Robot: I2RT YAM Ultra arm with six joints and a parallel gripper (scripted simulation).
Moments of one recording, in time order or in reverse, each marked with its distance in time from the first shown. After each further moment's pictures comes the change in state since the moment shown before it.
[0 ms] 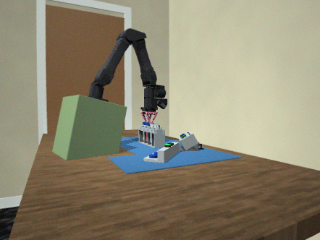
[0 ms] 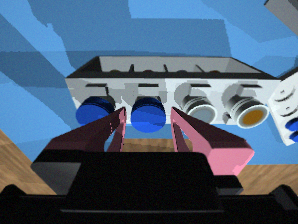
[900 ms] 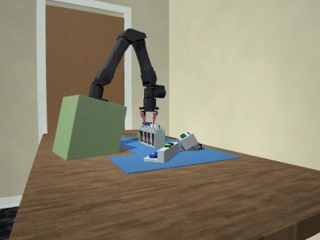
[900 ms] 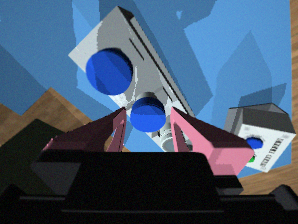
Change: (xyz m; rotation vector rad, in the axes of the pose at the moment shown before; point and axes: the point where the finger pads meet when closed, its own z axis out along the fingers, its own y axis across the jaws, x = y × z) arm 0.000 0.000 0.000 0.001 0.000 -0.959
